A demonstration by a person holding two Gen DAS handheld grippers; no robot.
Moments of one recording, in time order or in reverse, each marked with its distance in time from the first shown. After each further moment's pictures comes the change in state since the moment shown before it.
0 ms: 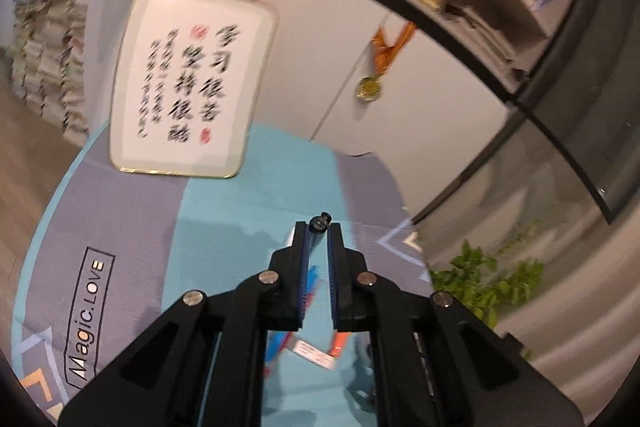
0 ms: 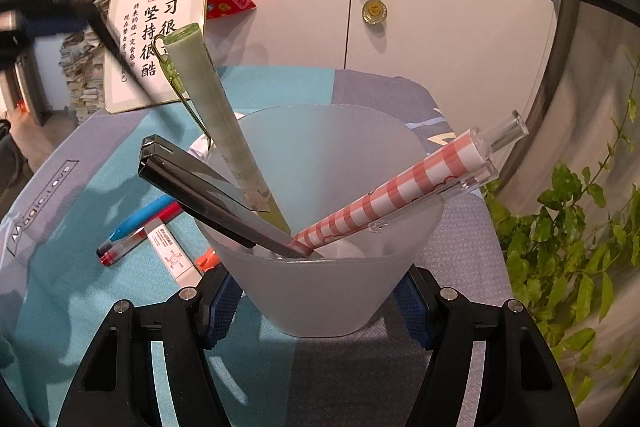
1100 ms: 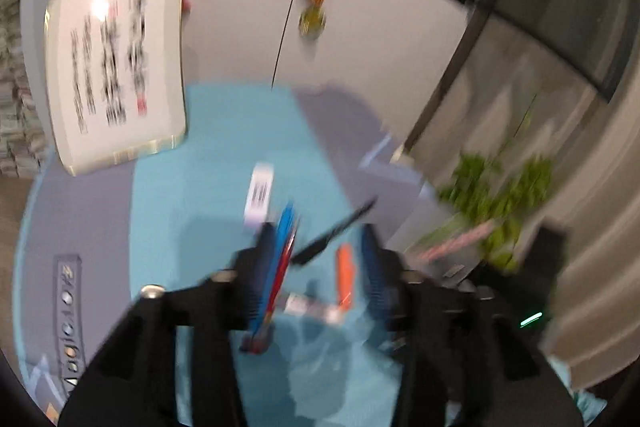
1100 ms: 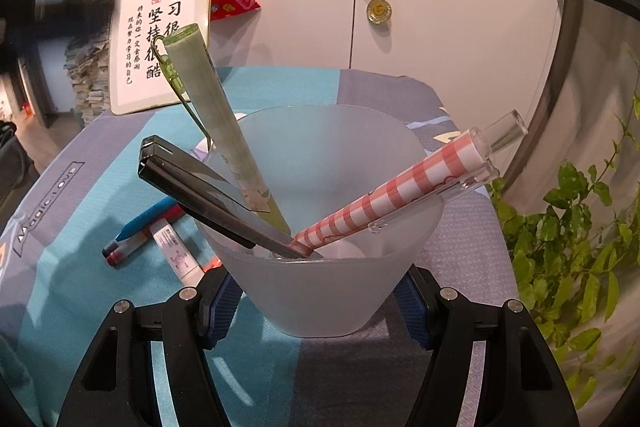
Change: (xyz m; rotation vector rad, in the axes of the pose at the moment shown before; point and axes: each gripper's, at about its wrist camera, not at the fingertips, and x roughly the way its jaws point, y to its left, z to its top) left arm 0.052 -0.005 -0.057 0.276 0.191 -0.035; right arm 0.000 0.001 0.001 0.002 0.002 0.024
